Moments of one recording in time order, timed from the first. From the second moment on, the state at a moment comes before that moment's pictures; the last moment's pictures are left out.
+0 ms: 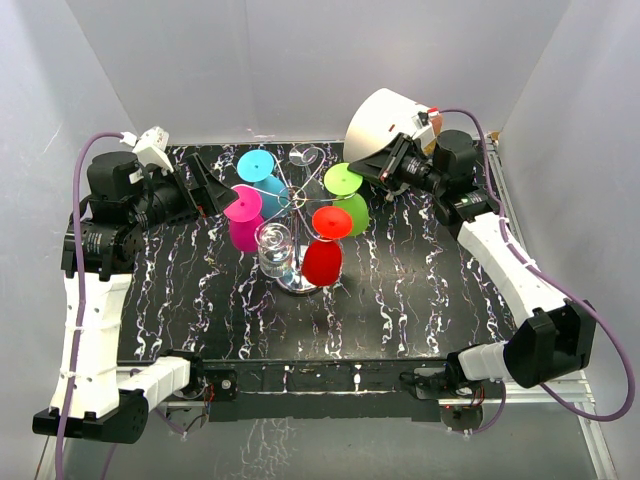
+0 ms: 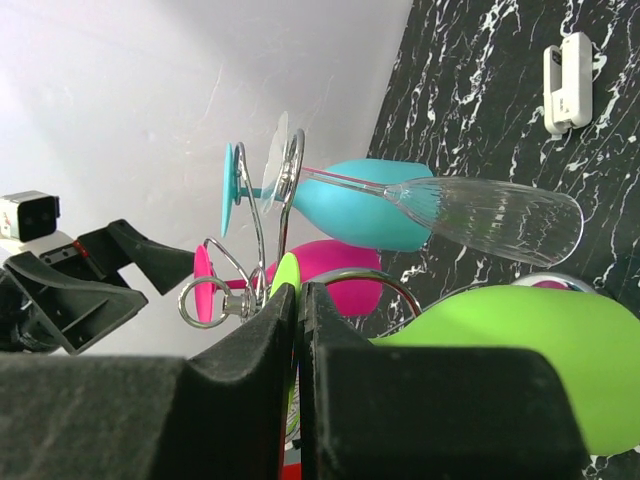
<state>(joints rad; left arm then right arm) -0.12 1.06 1.54 -0.97 0.38 -0.46 0.29 1.34 1.24 -0.03 -0.60 1.01</state>
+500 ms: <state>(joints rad) -0.12 1.06 1.54 -0.97 0.38 -0.46 0.25 1.33 1.21 0.00 -0.66 1.10</state>
